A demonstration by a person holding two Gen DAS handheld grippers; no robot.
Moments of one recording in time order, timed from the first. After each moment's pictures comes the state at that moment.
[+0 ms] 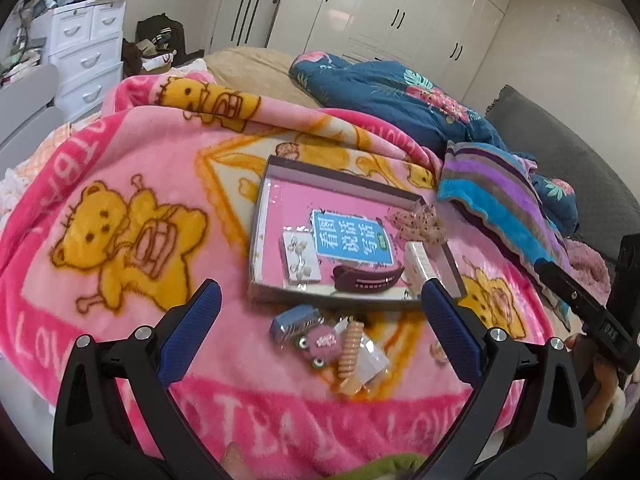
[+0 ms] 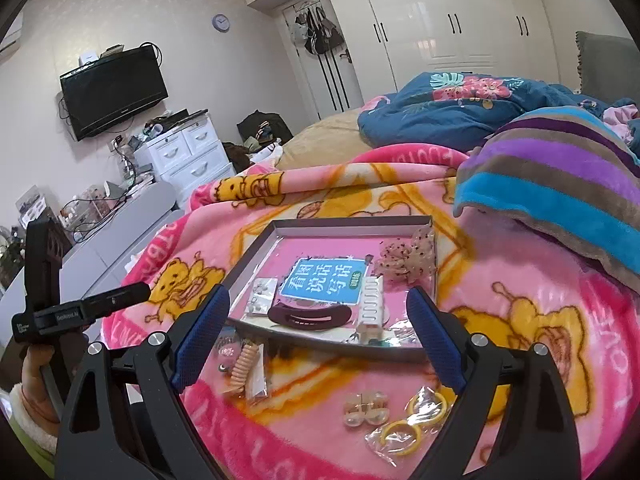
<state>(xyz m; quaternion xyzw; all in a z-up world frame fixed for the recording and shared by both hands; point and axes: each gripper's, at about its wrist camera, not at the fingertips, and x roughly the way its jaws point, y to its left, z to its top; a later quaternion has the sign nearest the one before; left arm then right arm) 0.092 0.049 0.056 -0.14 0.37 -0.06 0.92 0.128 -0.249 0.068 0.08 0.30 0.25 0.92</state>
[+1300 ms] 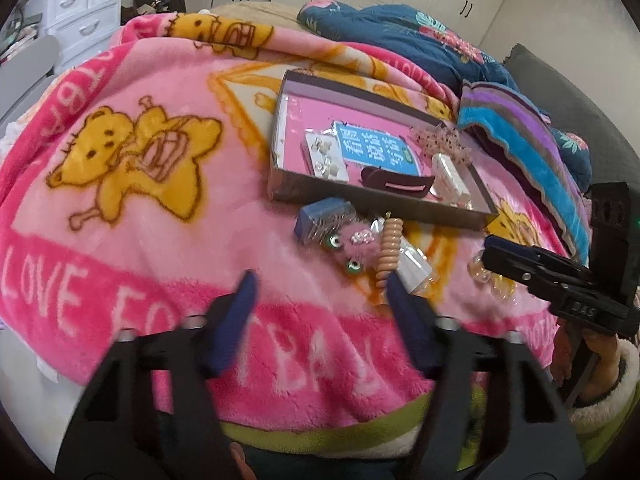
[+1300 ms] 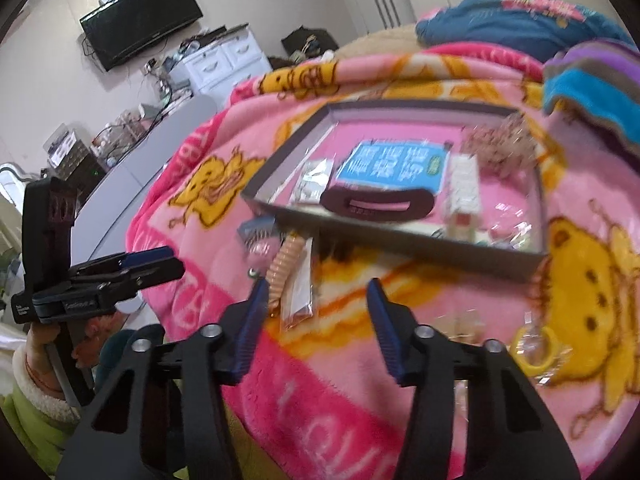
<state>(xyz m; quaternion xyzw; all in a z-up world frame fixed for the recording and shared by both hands) 0.062 0.048 -0.012 -0.12 0.45 -0.05 0.88 0.128 -0.186 -0.017 0.04 0.43 0.35 0.83</state>
